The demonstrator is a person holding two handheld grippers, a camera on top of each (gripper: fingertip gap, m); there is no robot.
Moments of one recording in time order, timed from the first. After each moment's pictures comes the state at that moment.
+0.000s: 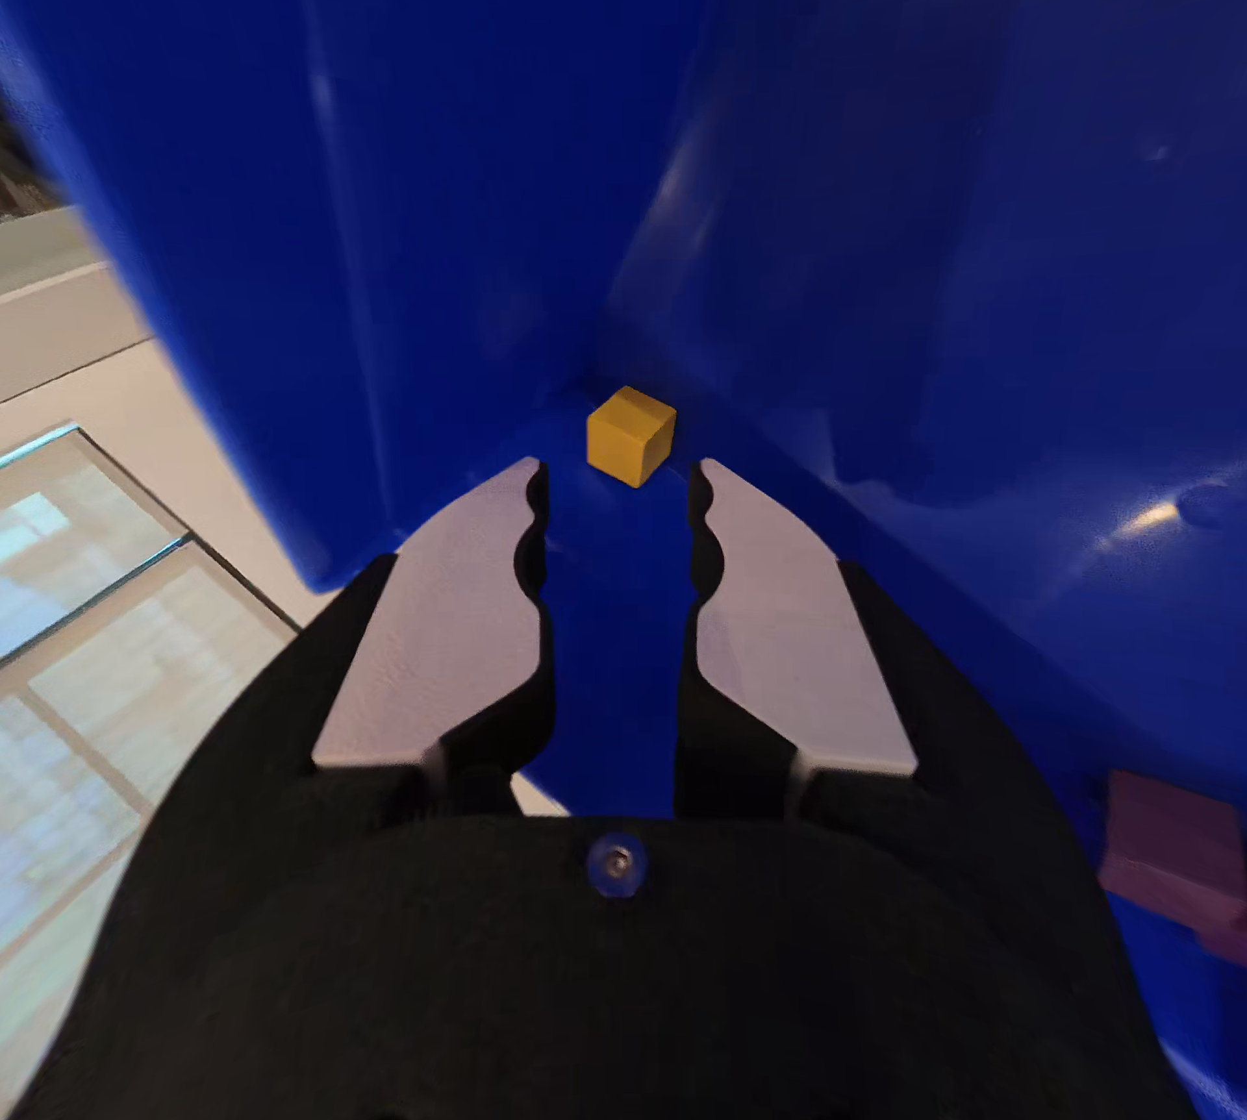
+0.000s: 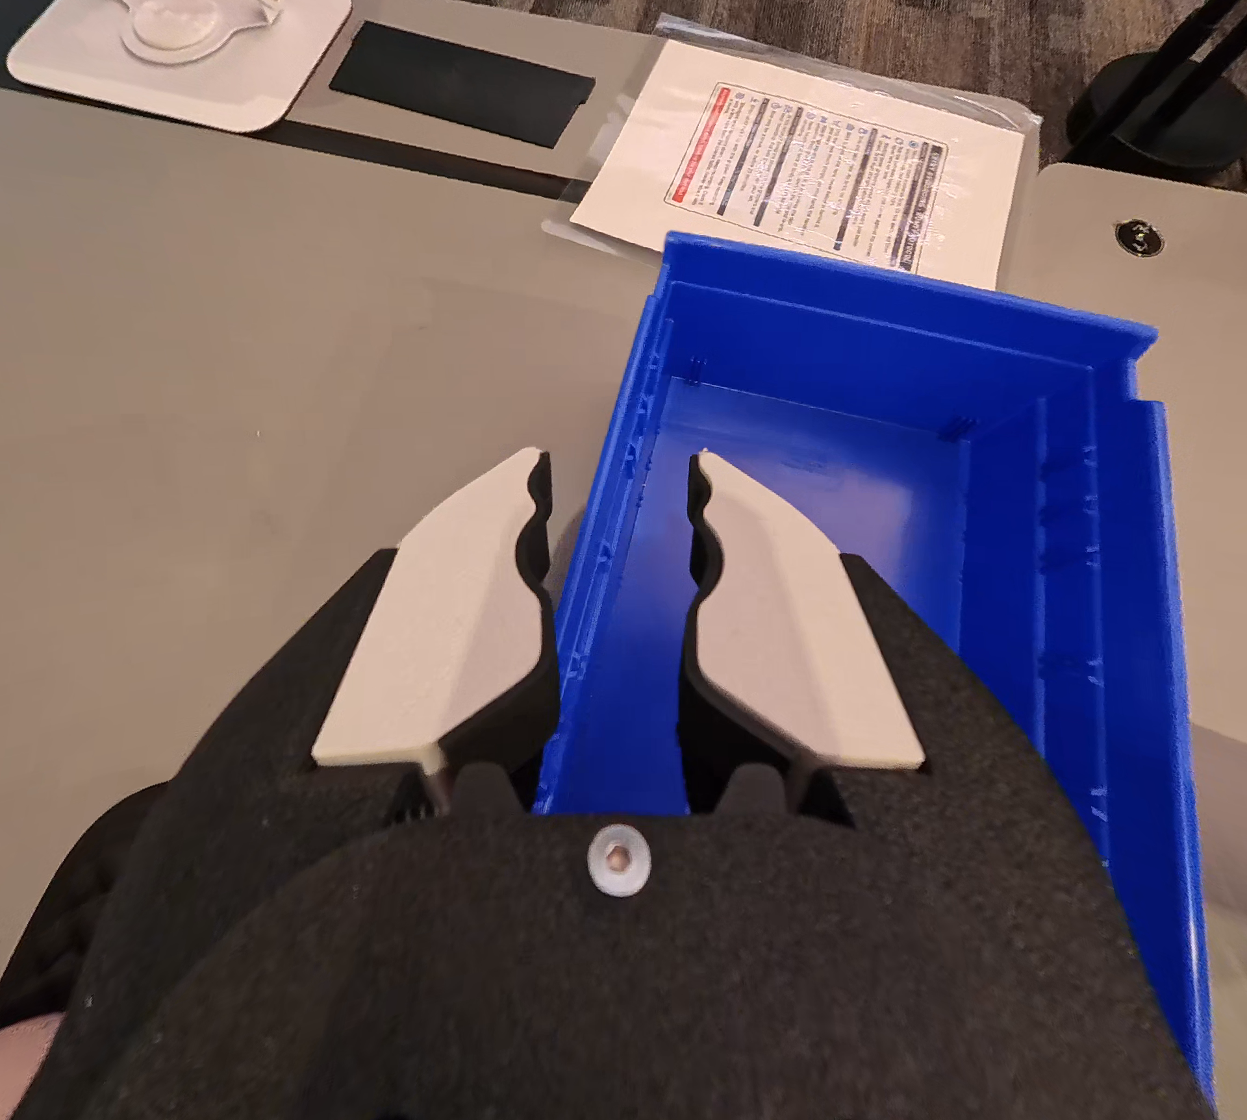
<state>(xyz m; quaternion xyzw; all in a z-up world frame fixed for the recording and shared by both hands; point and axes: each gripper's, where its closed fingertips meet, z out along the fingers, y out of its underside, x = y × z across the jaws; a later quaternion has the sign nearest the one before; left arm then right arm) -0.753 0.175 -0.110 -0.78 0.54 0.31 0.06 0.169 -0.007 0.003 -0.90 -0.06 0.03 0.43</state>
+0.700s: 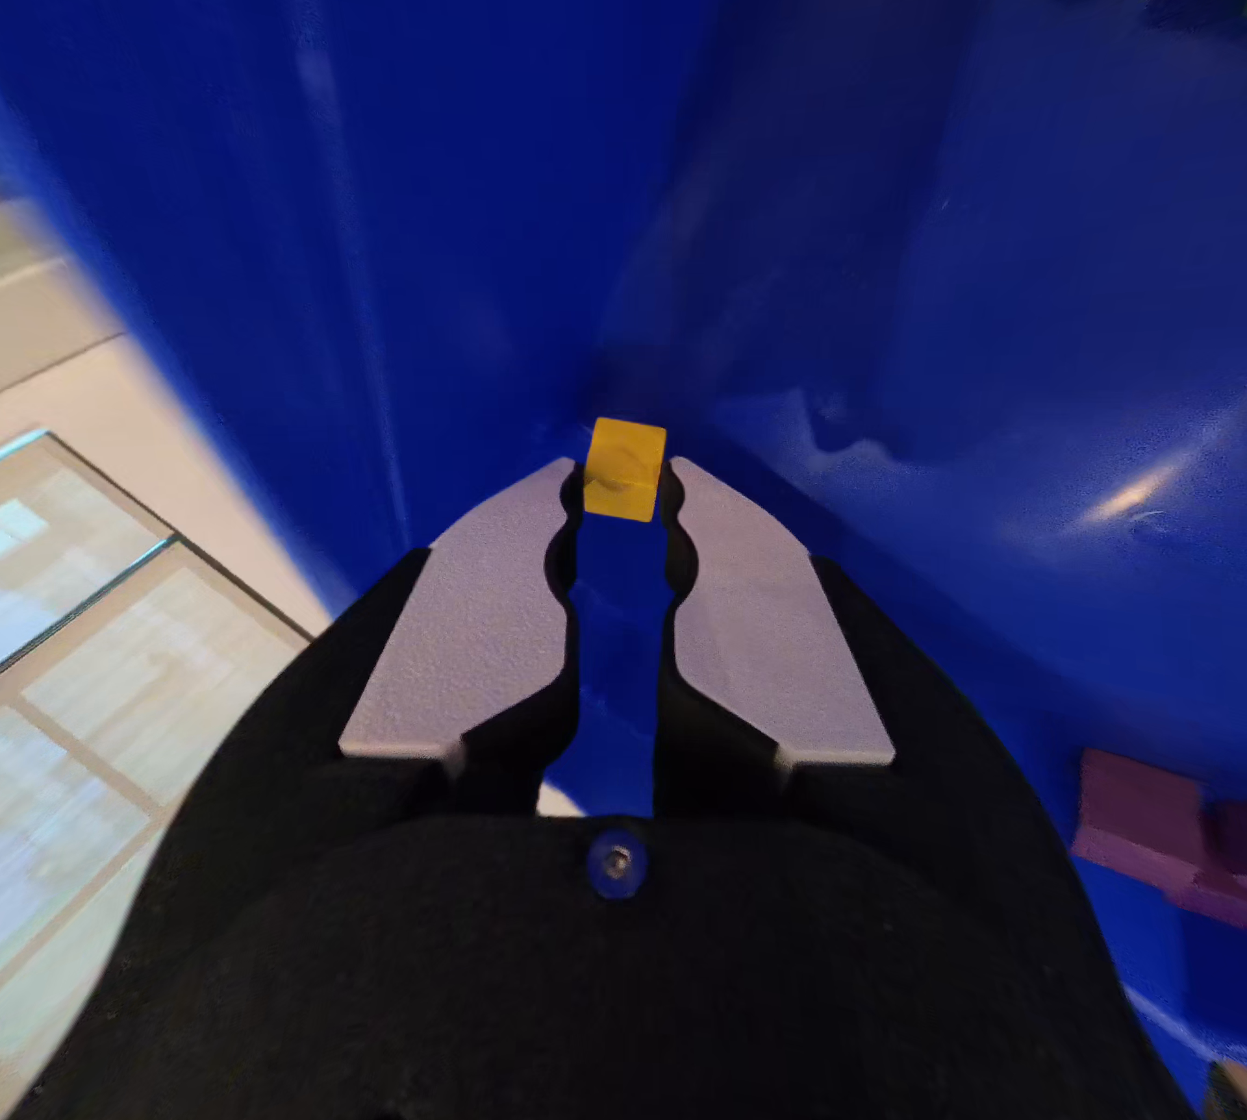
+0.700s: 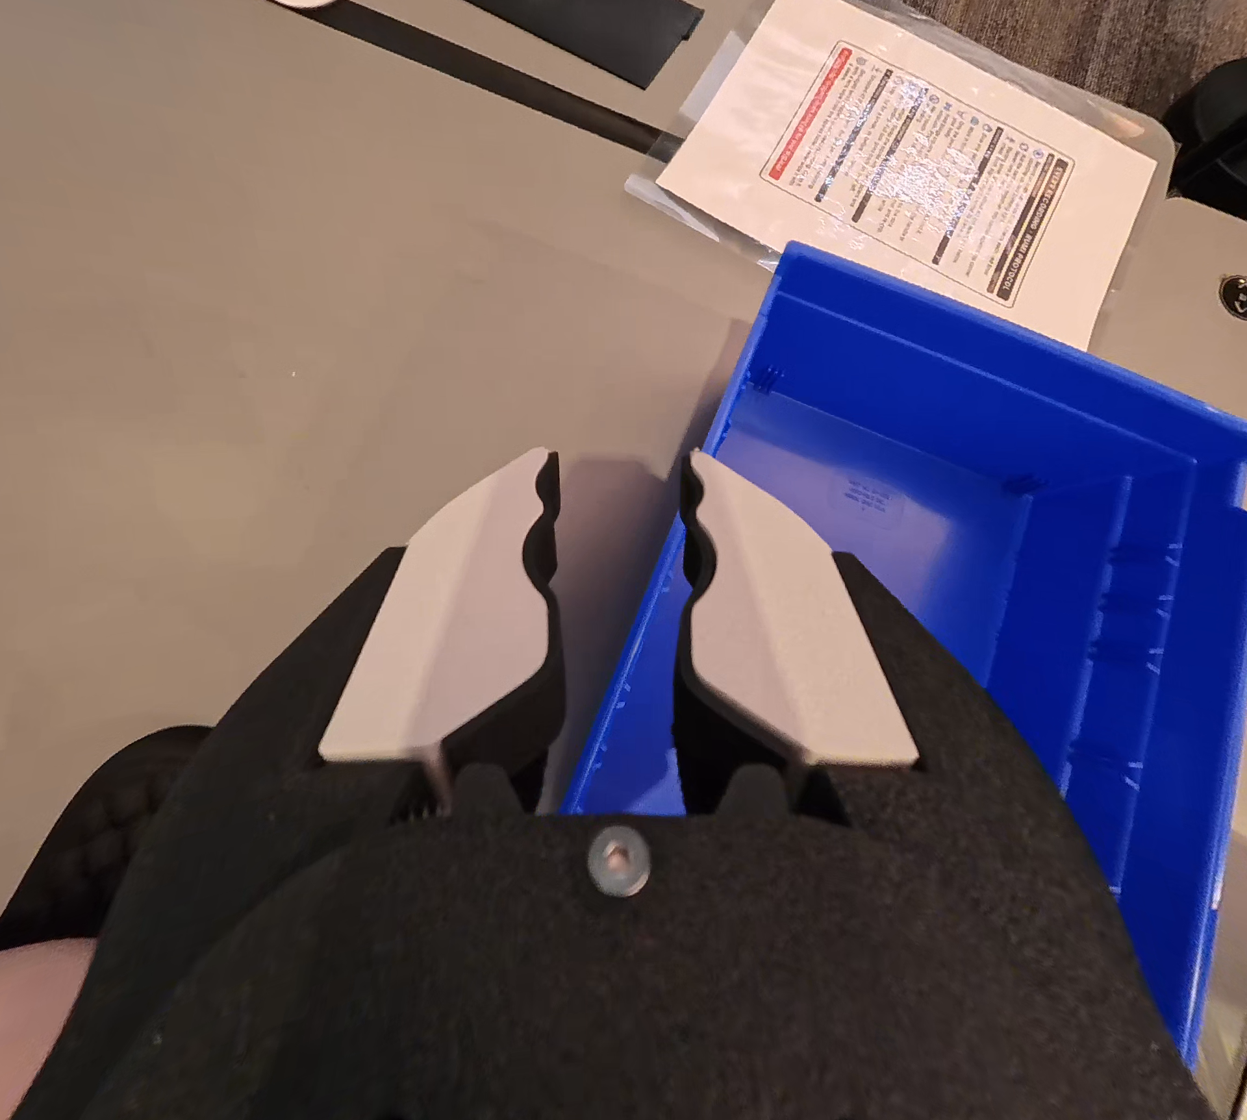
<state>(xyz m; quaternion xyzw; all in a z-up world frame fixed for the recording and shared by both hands) -0.740 0.178 -0.105 -0.78 0.54 0.31 0.05 0.133 0.006 -0.007 -0.92 -0.14 0.03 0.37</state>
